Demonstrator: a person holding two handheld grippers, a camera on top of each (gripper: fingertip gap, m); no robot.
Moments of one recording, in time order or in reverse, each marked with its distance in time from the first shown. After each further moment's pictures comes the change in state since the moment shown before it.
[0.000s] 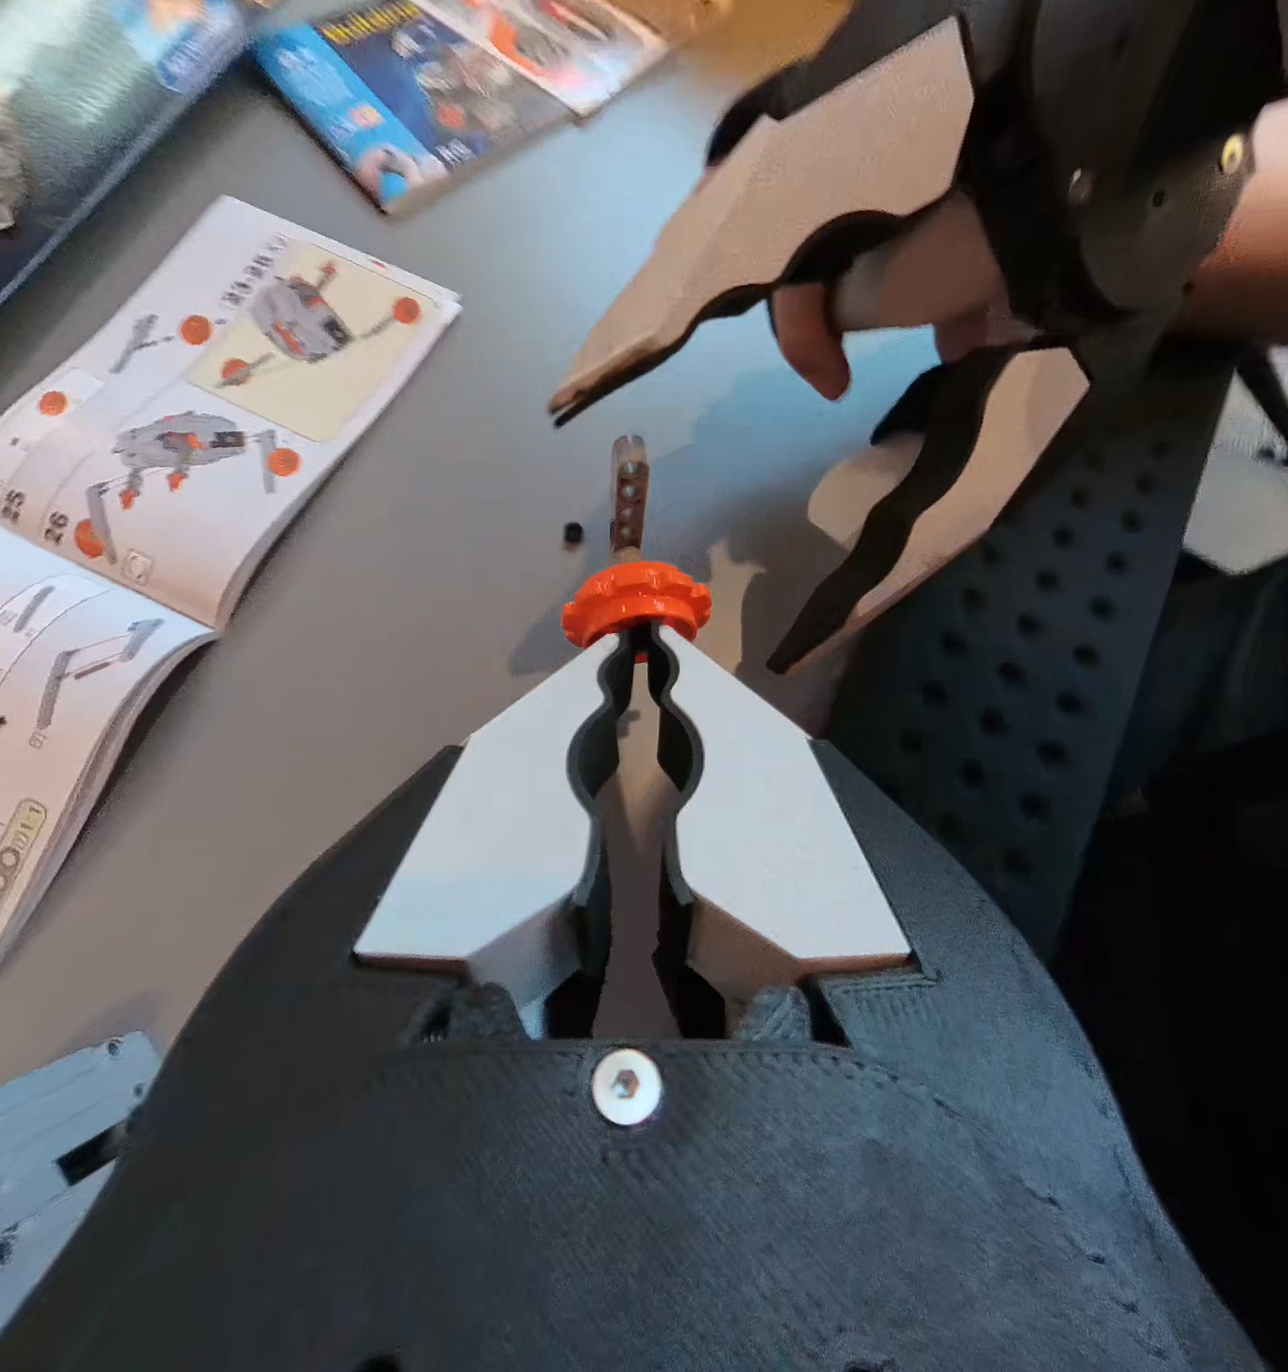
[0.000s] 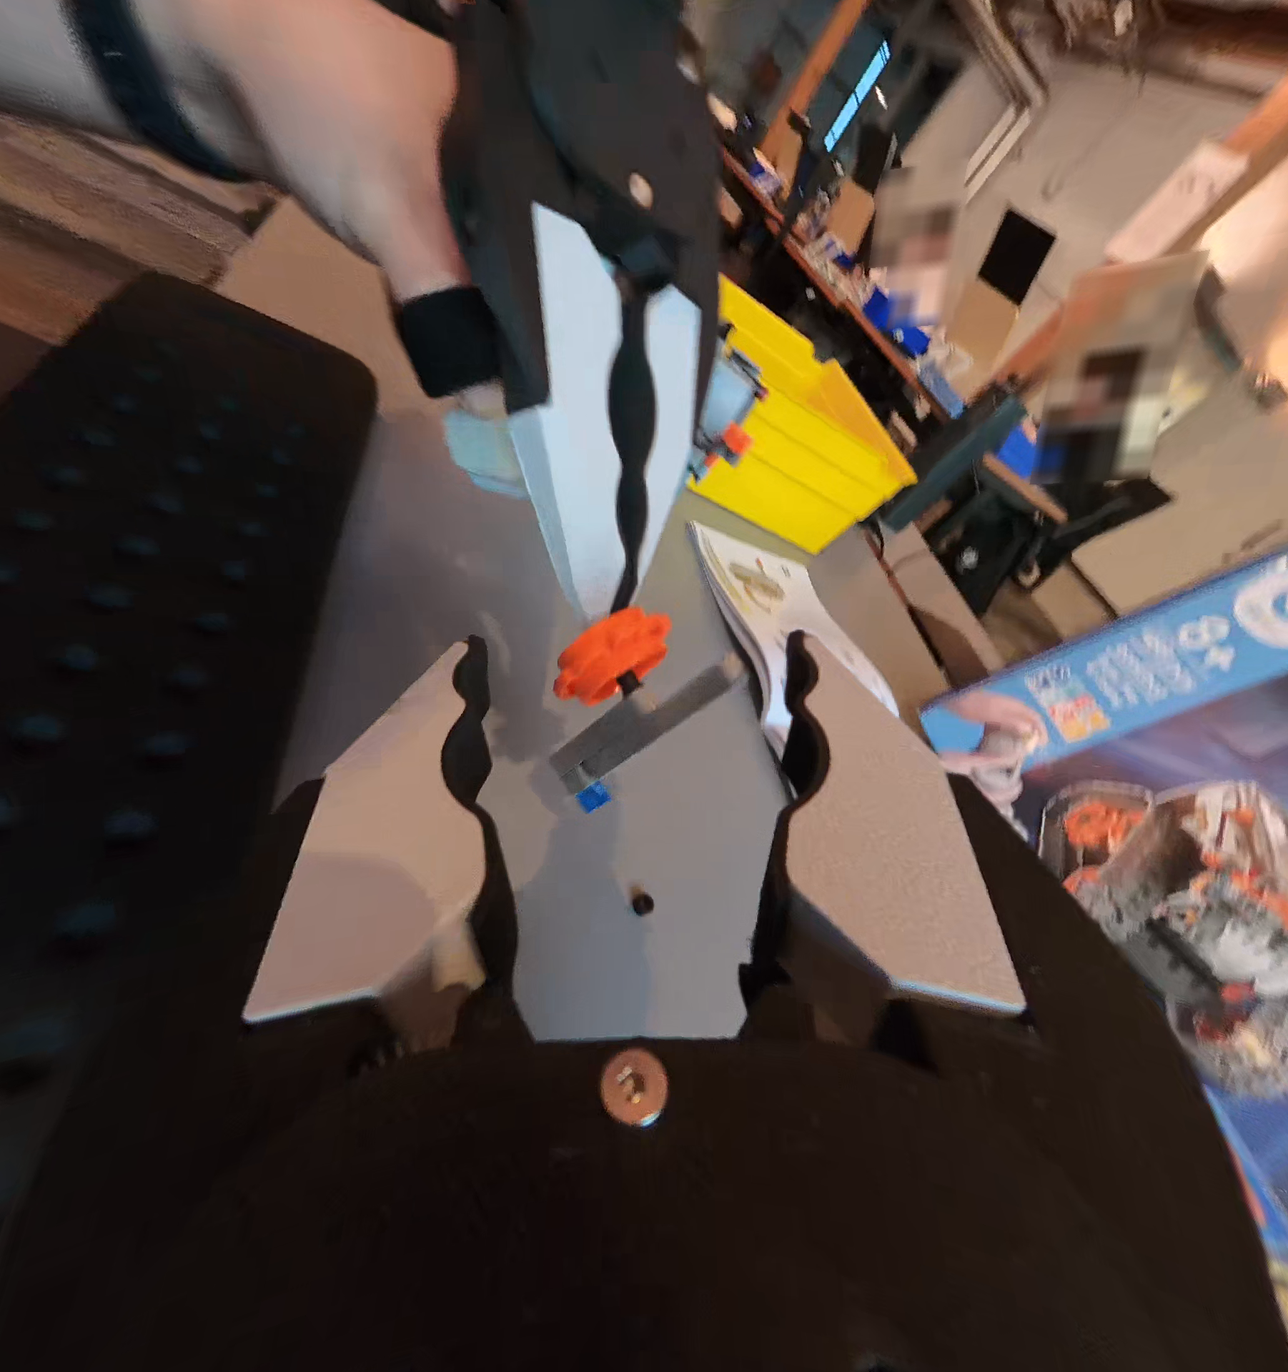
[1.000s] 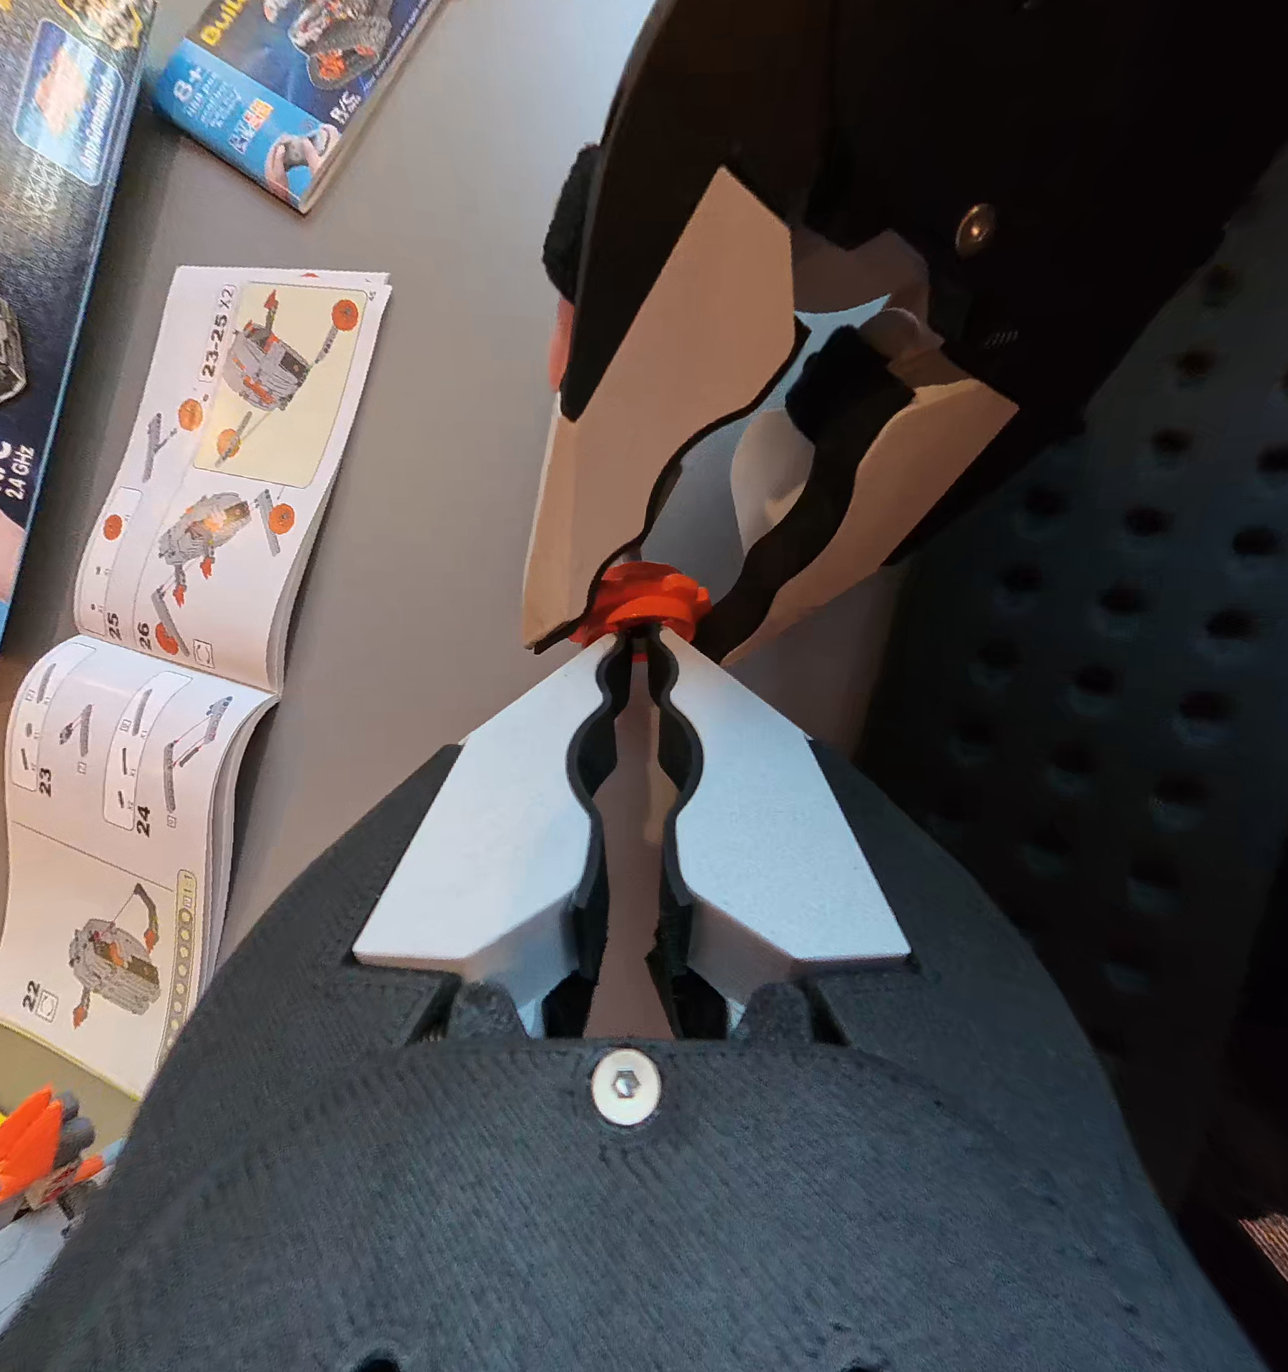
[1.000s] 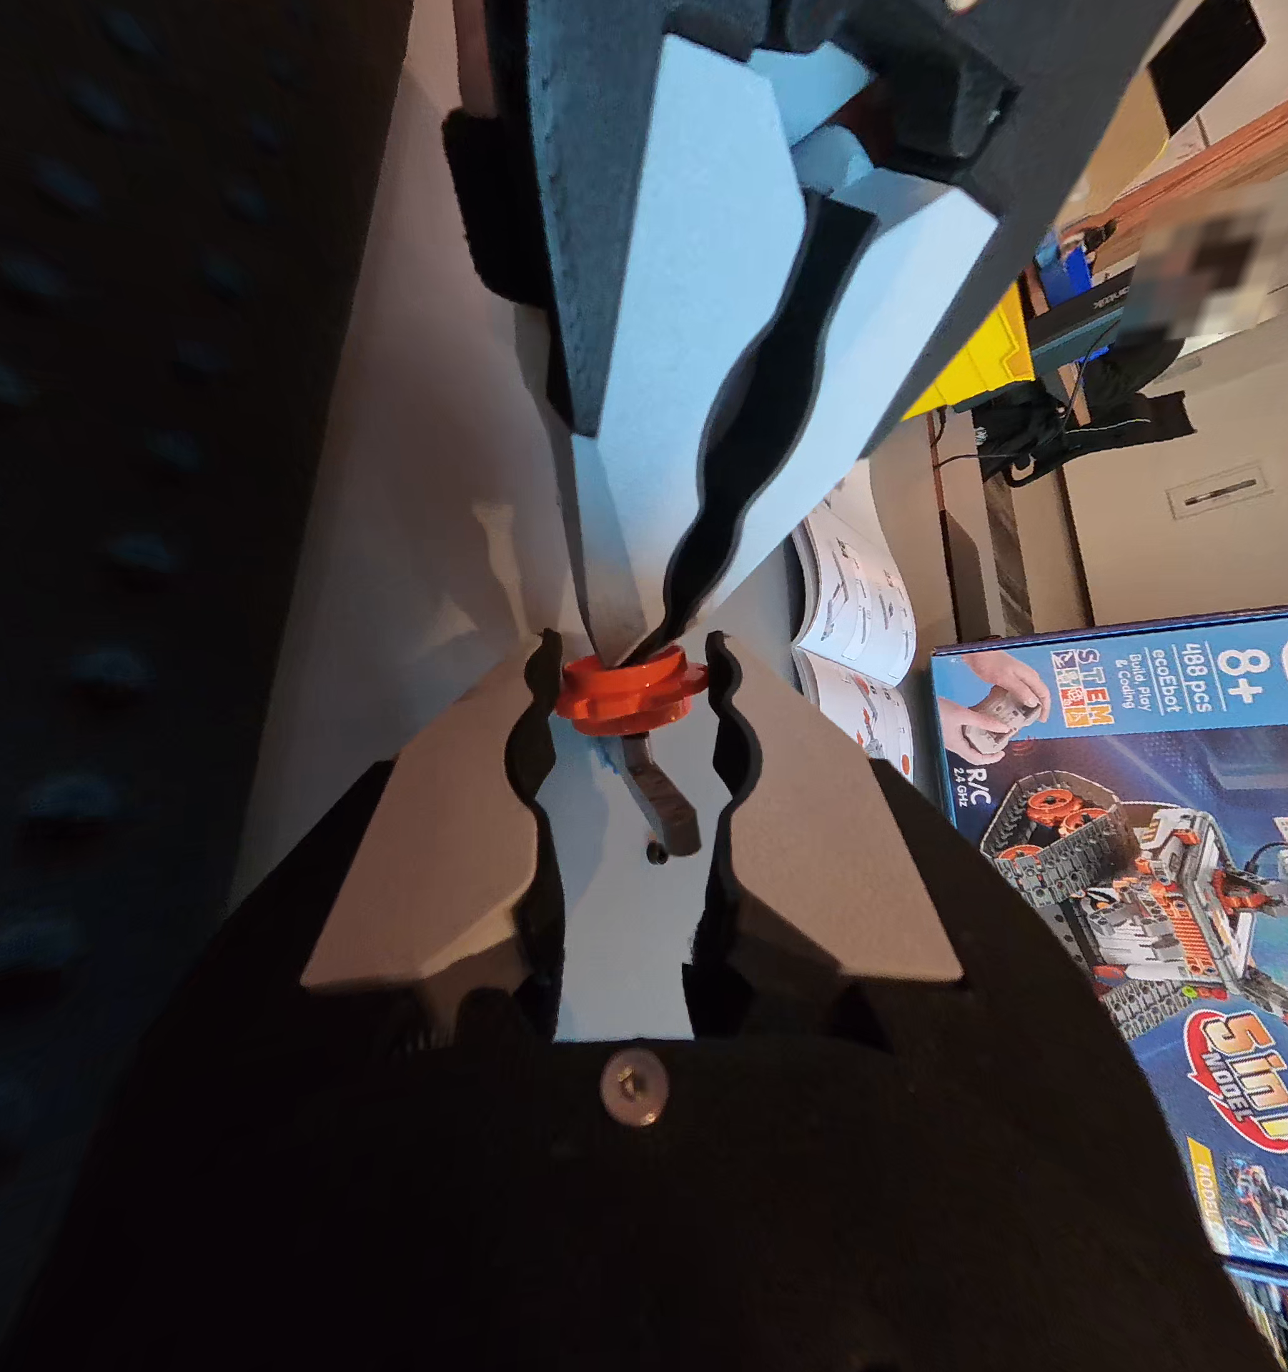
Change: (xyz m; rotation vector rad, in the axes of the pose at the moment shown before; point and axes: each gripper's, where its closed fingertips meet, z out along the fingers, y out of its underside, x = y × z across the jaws) left arm 0.008 0.021 0.020 -0.147 -0.105 0.354; right arm -0.028 0.039 0.028 -0.351 -0.035 -0.266
